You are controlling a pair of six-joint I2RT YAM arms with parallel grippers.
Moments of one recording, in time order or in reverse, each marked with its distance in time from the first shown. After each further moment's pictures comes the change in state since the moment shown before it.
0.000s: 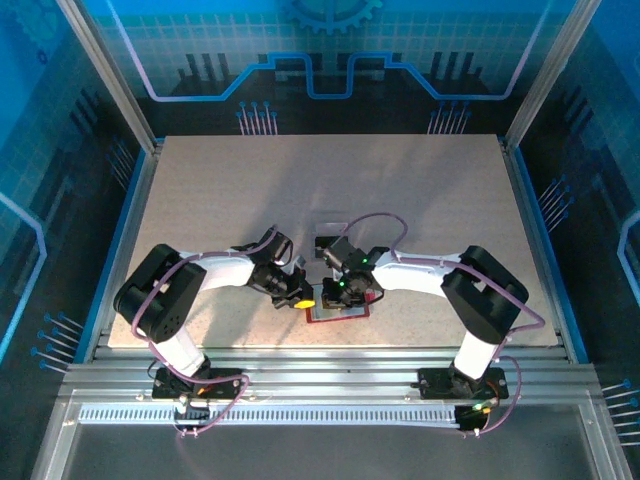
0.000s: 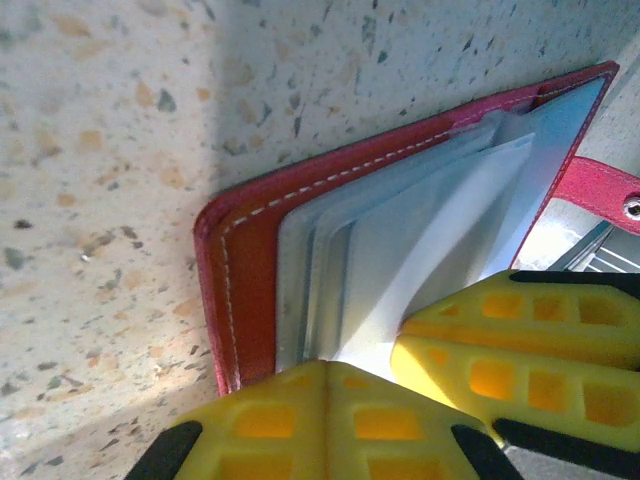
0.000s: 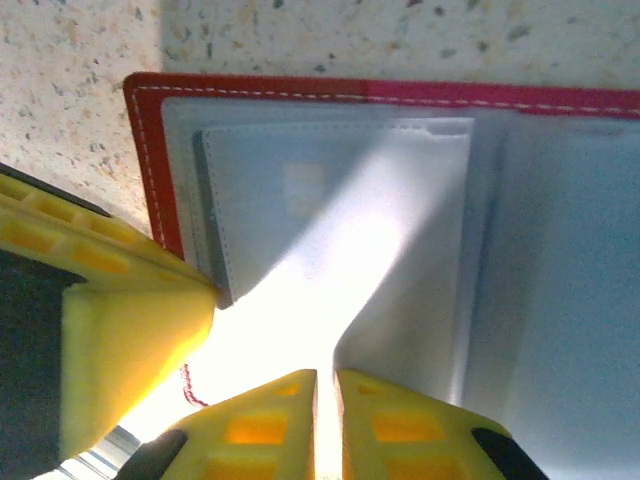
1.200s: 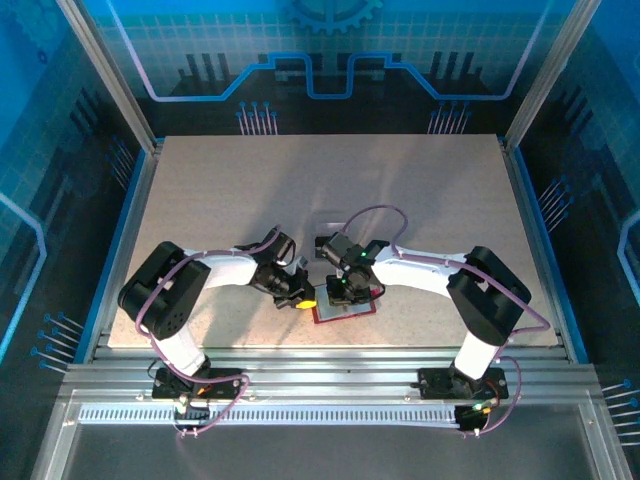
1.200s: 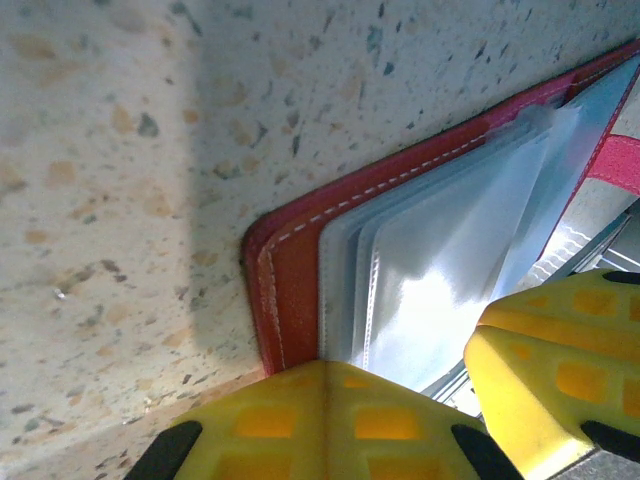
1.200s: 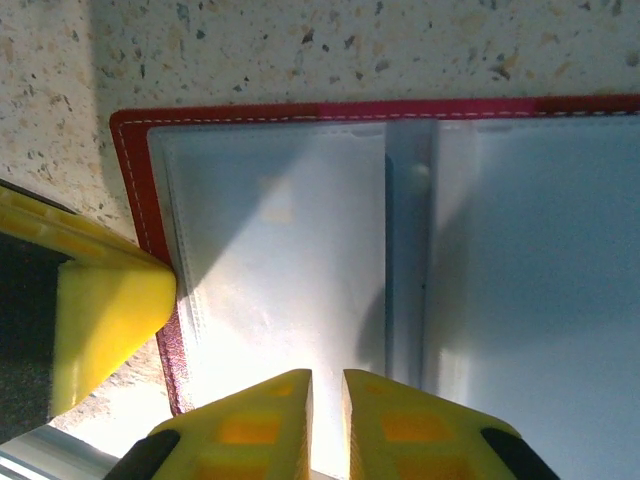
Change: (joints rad) left arm -0.011 0.028 0.011 0.014 -0.002 -0.003; right arm 0.002 -0.010 0.072 -0.164 0.106 -0.043
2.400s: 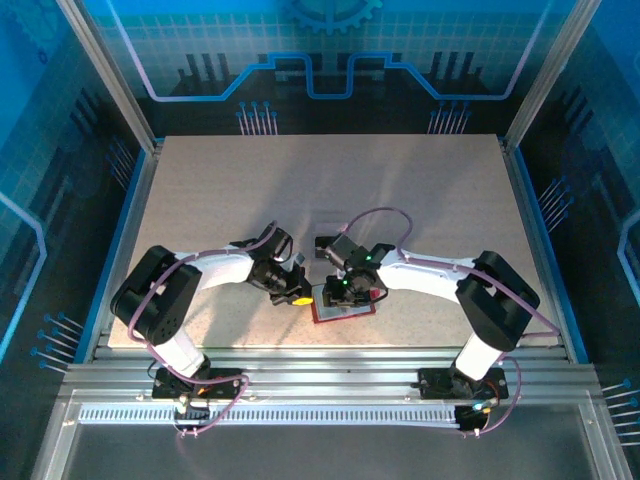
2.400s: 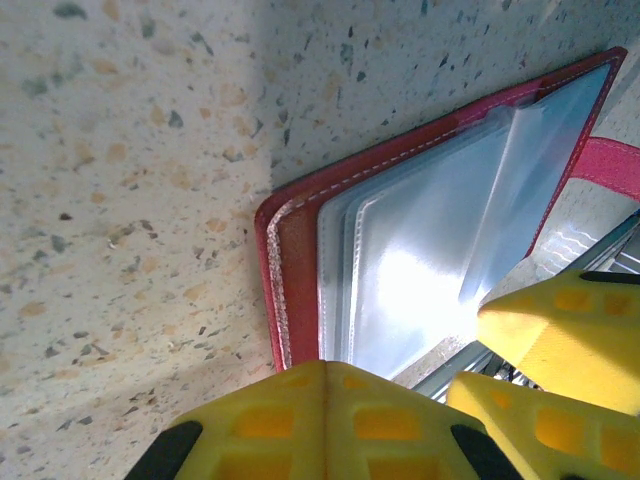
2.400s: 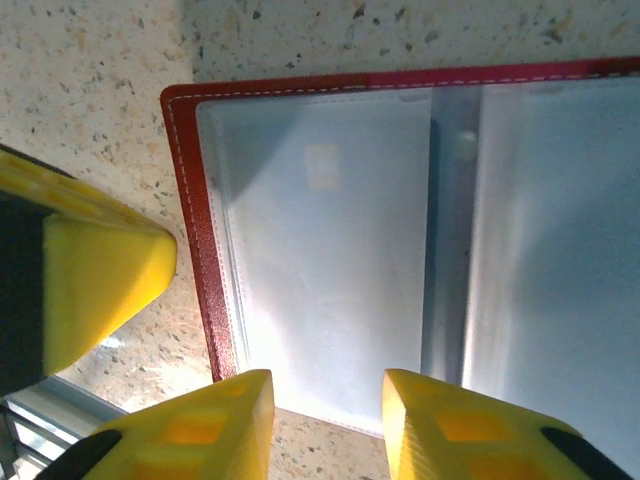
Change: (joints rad) left arm 0.019 -0.050 0.028 -0.096 -0.035 0.047; right arm 0.006 -0.057 -0.046 0.055 -0.042 0.039
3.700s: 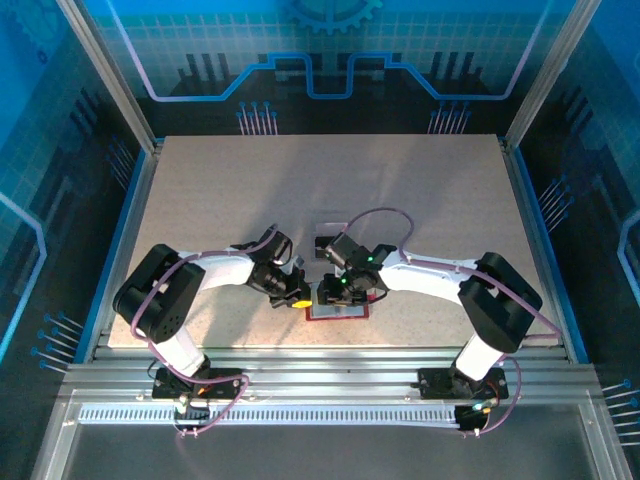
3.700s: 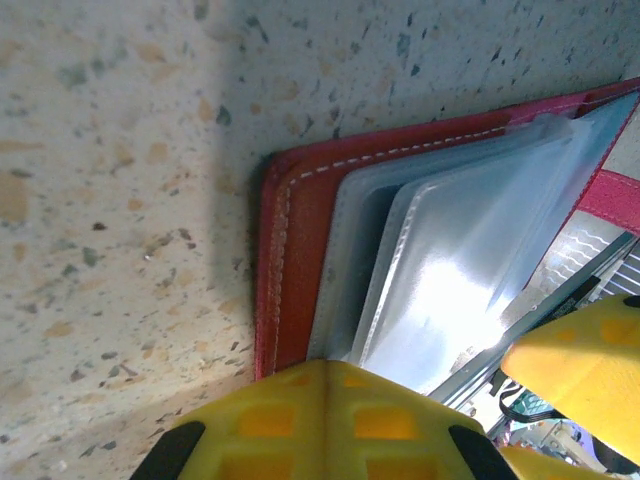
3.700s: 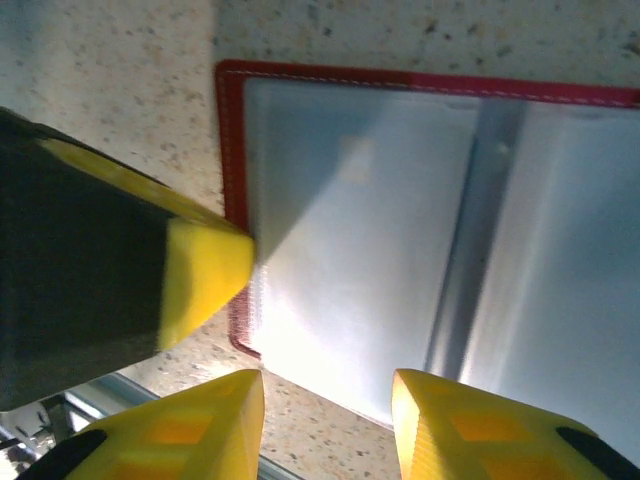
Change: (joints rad) left arm 0.000 0.018 -0.029 0.041 0.000 -0.001; right arm 0.001 -0.011 -0.013 0.082 -0.055 0.040
